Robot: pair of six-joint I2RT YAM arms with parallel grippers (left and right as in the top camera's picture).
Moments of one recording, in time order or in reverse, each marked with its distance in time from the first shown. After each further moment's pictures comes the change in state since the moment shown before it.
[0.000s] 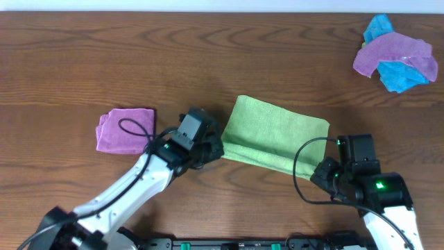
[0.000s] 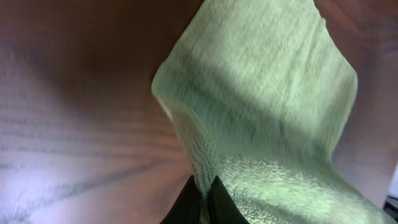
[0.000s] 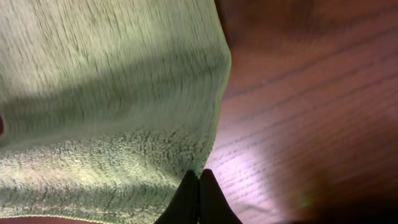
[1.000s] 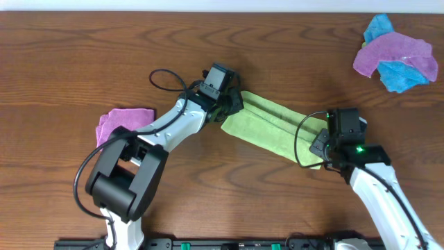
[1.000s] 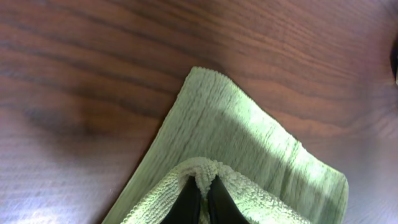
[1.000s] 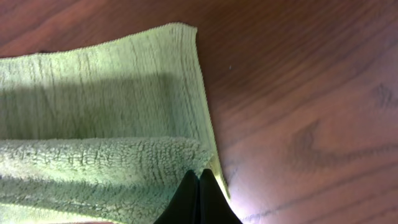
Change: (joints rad) left arm 0.067 0.530 0.468 0.119 -0.029 0.108; right arm -0.026 0.320 0.000 0.406 0.204 -0.079
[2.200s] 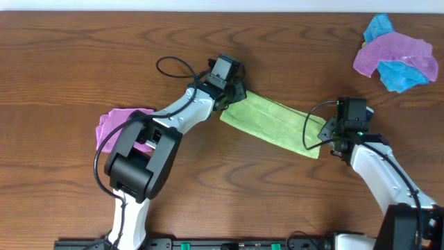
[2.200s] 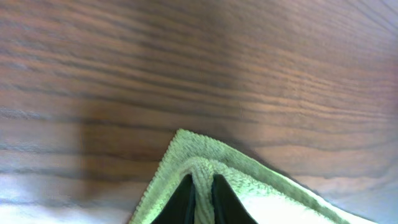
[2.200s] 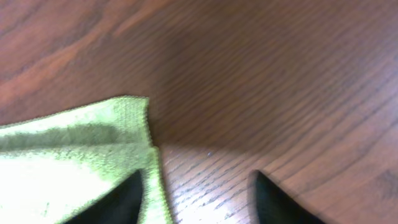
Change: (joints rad) left arm 0.013 0.155 0.151 0.031 -0.091 0.090; right arm -0.122 0.222 0.000 0.270 0.041 -0.106
